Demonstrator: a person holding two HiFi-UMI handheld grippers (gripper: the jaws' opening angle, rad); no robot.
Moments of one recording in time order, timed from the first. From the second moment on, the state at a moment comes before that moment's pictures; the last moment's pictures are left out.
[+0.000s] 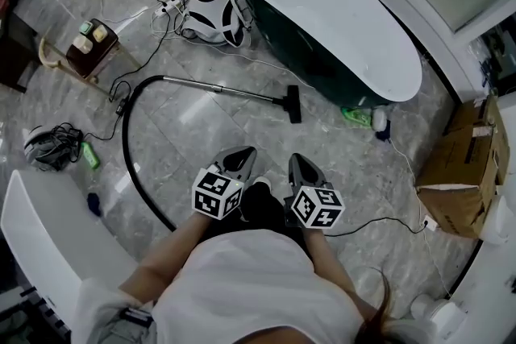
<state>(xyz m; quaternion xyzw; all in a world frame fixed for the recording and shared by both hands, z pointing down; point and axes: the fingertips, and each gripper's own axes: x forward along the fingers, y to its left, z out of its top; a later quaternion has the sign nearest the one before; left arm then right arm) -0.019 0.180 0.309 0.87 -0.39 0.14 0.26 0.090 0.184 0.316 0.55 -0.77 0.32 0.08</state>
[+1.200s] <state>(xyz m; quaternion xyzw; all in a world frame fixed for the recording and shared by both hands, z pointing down) 0.004 0.145 0.318 0.85 -0.44 0.12 0.25 0.129 0.147 0.326 0.50 -0.79 0.34 0.03</state>
